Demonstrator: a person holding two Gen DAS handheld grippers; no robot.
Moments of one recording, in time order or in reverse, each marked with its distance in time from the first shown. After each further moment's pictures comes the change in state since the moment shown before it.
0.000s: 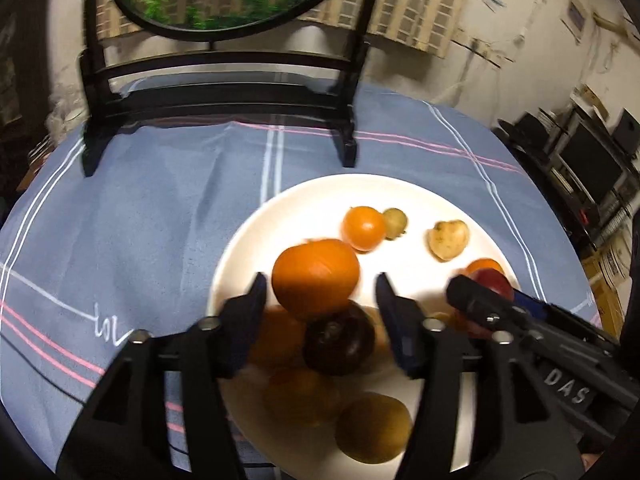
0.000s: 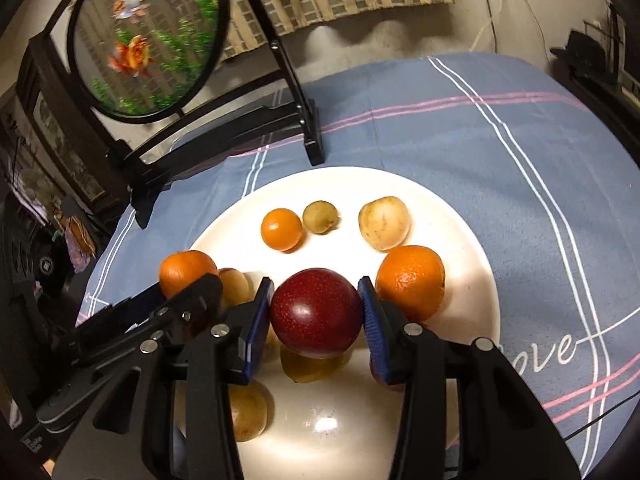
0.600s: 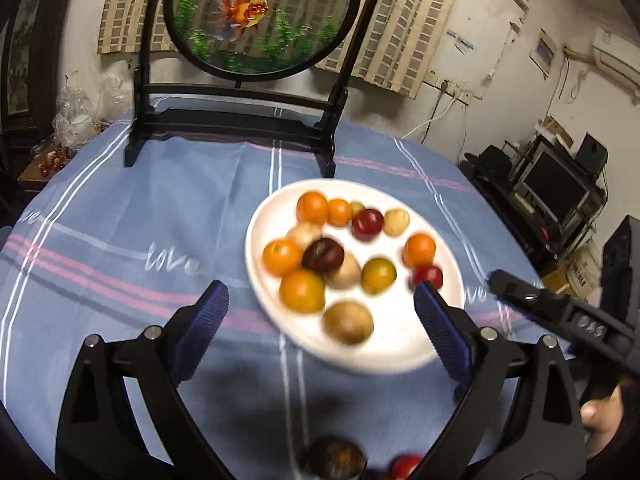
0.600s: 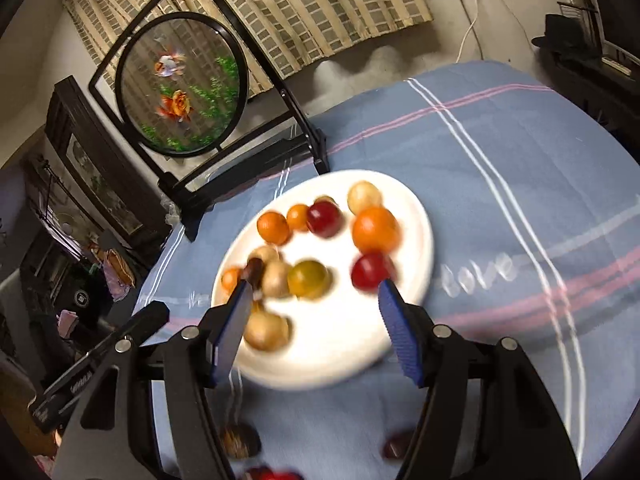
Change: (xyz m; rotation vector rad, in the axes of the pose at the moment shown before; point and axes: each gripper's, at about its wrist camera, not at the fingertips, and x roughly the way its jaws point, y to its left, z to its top) left arm -0.117 0.015 -0.071 0.002 -0.127 -0.091; right arm -0.109 -0.034 -0.072 0.048 -0.094 0.103
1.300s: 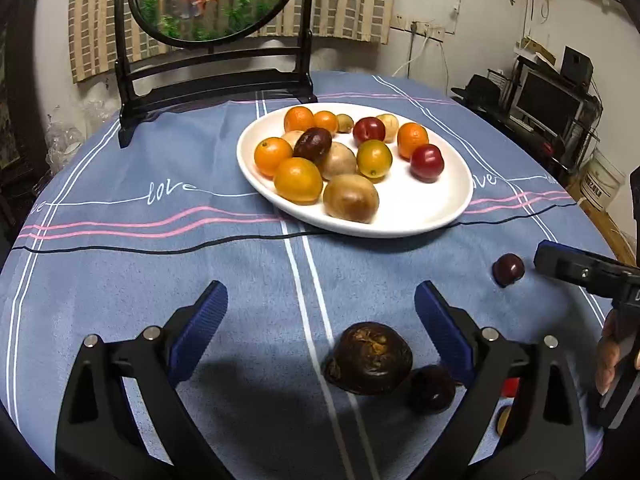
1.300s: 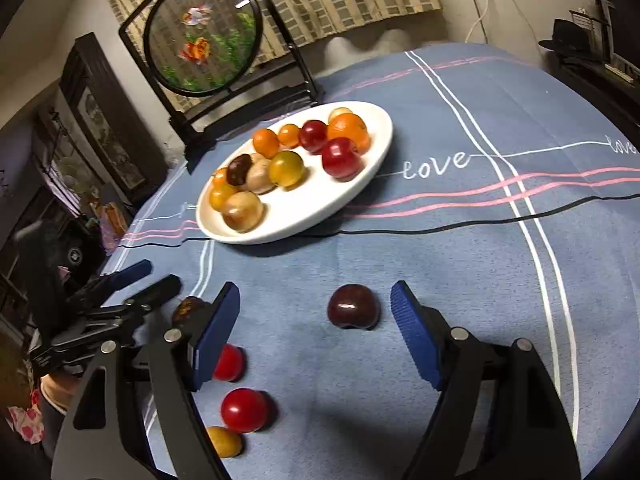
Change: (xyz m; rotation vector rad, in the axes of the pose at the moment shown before) left arm 0.003 -0.008 -0.074 0.209 0.083 0.025; right arm -0.020 -0.017 -0.069 -0.111 0.051 0.030
